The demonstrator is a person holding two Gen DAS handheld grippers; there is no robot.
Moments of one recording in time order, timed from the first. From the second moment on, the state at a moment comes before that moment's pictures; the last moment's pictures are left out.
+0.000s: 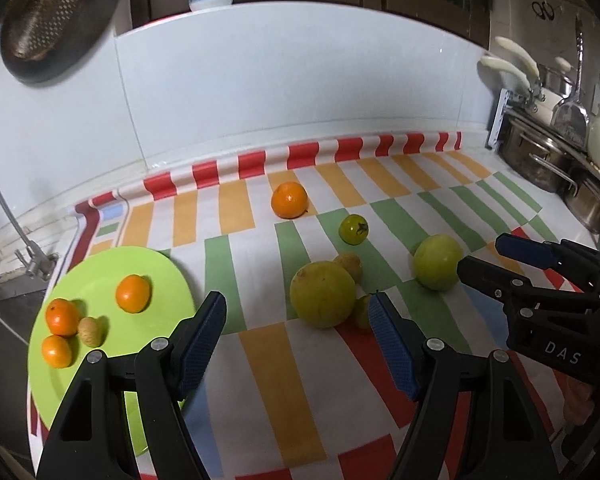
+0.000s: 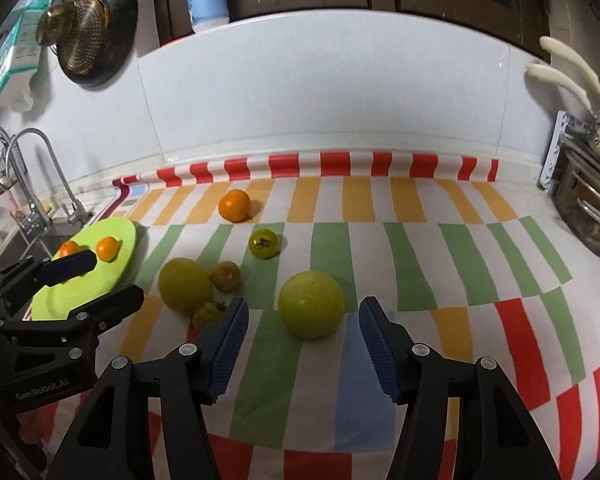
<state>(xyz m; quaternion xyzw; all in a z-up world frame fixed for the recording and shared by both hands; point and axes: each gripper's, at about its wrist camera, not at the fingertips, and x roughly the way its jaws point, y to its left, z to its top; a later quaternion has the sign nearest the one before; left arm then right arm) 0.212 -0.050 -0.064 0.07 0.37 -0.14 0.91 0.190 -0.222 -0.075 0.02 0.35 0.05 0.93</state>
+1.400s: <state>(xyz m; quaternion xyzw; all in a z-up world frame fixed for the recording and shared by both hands) 0.254 -0.067 -0.092 0.05 0.42 -0.17 0.89 0.227 -0.227 -0.109 0.04 0.39 0.06 0.92</state>
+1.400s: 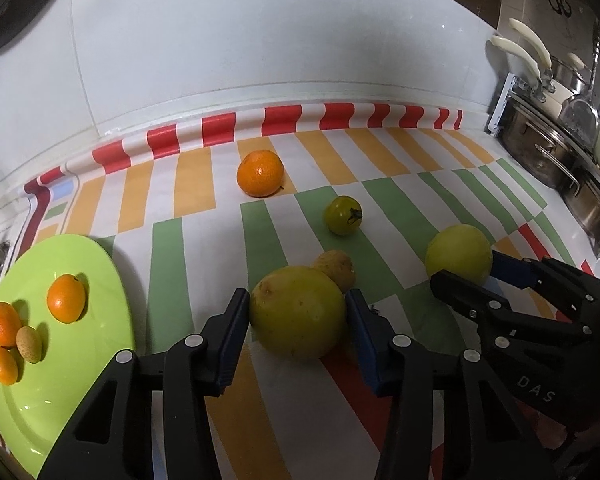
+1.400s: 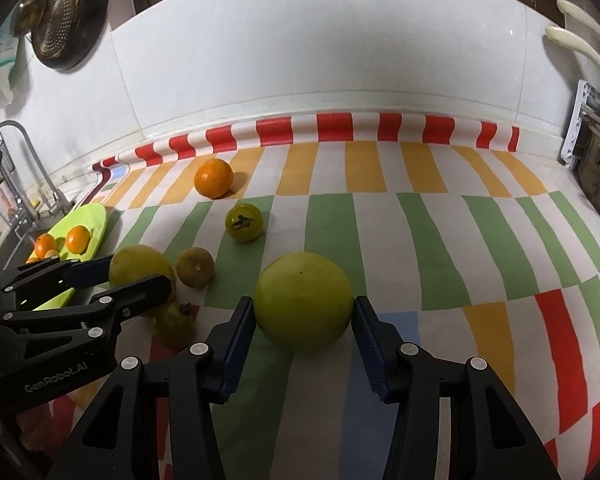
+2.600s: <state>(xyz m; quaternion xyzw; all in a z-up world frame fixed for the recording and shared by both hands) 0.163 0.012 -0.018 0.02 0.34 -0.14 0.93 0.145 -0.158 -0.023 0.01 0.30 0.10 0.95</state>
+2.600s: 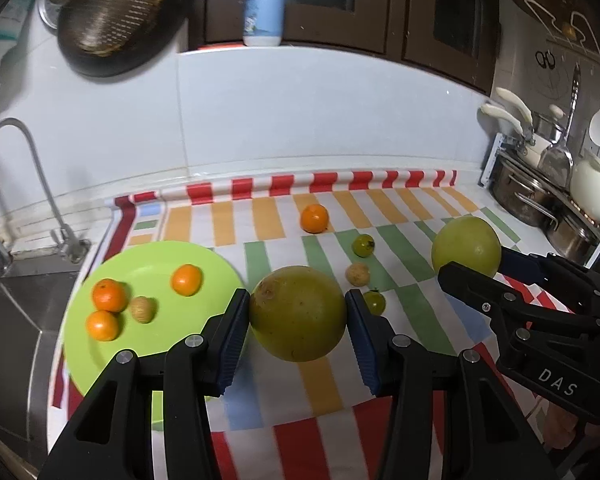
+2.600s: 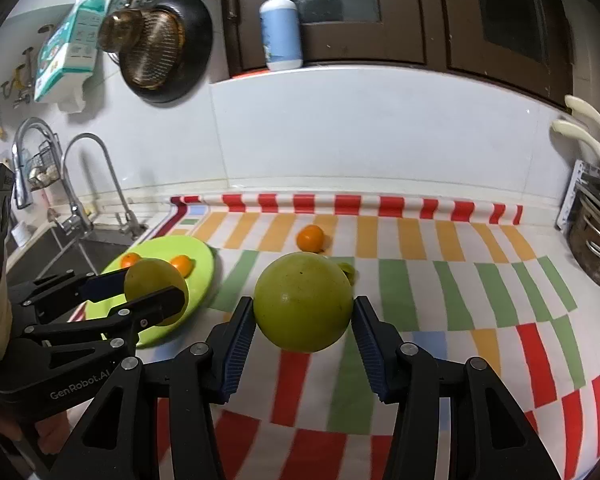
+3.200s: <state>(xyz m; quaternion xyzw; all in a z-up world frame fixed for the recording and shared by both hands) 0.143 0.086 0.000 0.01 0.32 -0.09 0.94 0.137 -0.086 -0.007 -0.01 0.27 0.15 0.95</state>
